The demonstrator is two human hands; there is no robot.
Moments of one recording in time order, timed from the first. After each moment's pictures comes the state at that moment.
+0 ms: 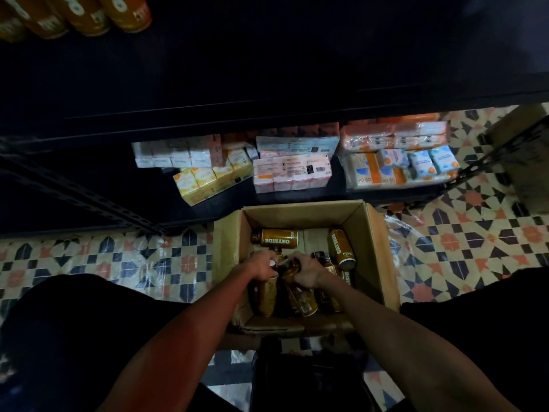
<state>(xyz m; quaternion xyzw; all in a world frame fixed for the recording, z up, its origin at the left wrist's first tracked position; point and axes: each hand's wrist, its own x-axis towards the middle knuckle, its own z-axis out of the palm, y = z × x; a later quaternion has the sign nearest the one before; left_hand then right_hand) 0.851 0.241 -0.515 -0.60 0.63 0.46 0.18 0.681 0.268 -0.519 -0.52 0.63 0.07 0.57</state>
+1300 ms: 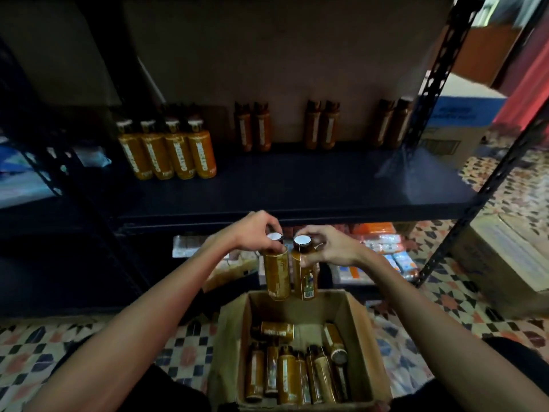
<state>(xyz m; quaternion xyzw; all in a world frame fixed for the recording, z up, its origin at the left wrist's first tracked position) 0.860 0.173 -0.168 -0.52 0.80 0.27 -0.07 0.622 0.201 -0.197 -0.73 0.48 -0.18 0.45</state>
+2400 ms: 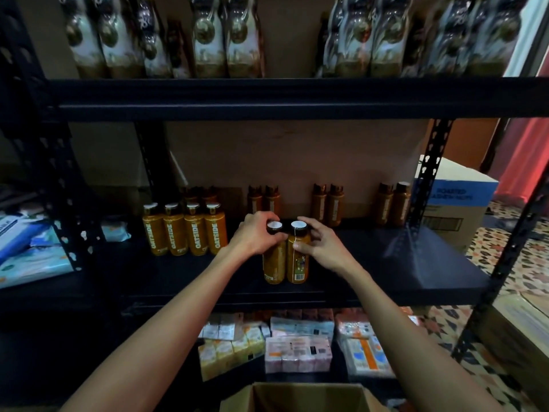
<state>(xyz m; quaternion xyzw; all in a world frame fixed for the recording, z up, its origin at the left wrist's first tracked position) 0.859 0.107 -0.051 -0.61 0.73 0.13 -0.27 0.661 0.109 -0.095 -0.68 0.47 -0.40 0.39</state>
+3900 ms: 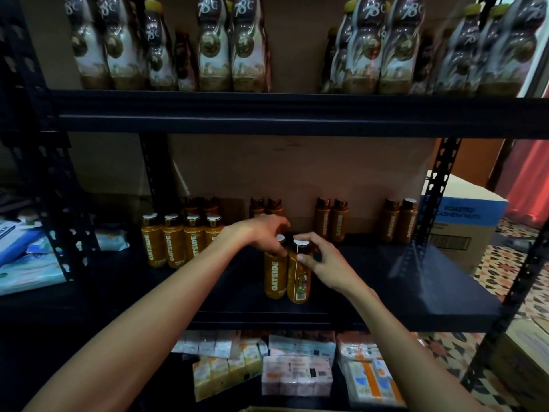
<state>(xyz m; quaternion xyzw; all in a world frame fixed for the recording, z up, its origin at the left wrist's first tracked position) 0.852 0.085 0.005 -0.57 0.81 0.15 -0.03 0.660 0.102 -0.091 -0.74 0.45 -0.40 0.31</state>
